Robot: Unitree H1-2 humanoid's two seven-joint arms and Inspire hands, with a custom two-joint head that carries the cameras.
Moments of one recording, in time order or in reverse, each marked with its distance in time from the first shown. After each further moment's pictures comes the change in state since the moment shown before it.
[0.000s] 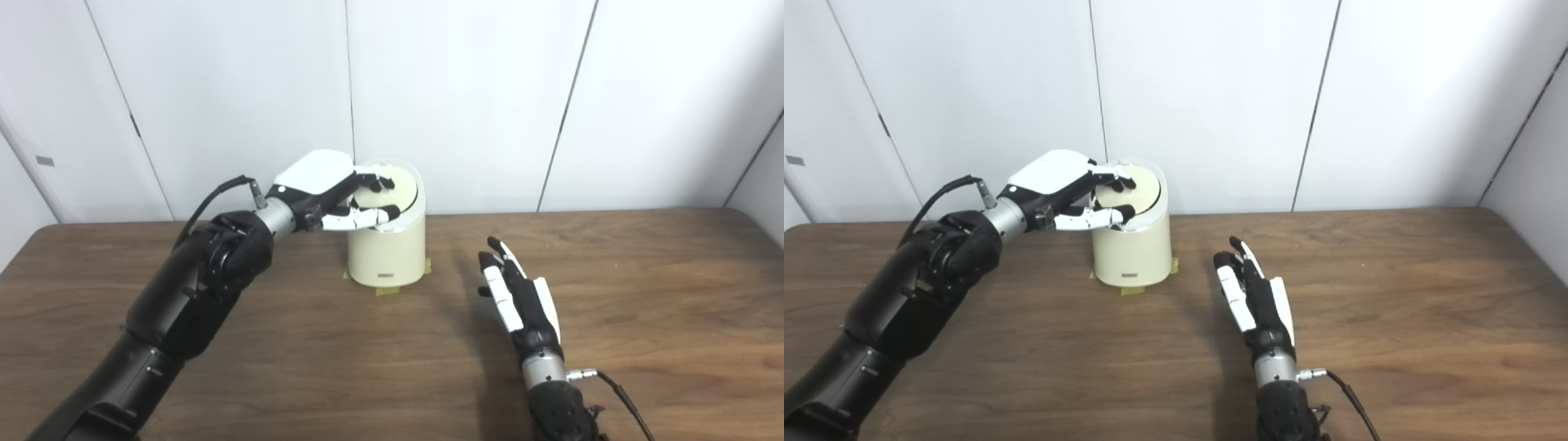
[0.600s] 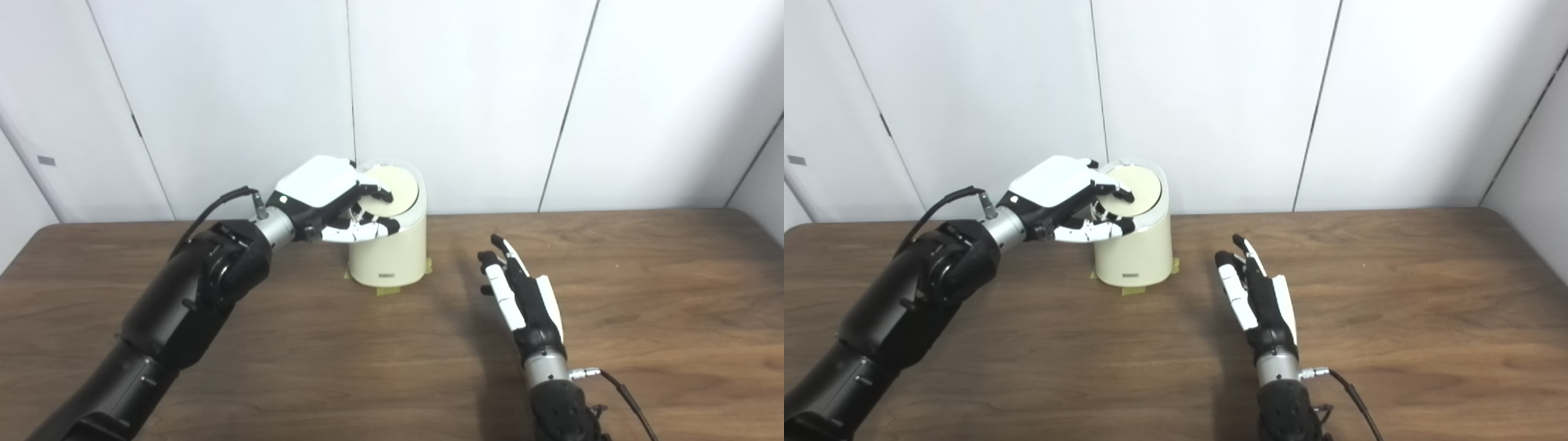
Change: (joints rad) left arm 0.028 0.024 -0.025 -0.024 0.118 -0.085 0.044; right arm 0.000 -0.001 0.002 -0.016 -0.016 0.016 0.000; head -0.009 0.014
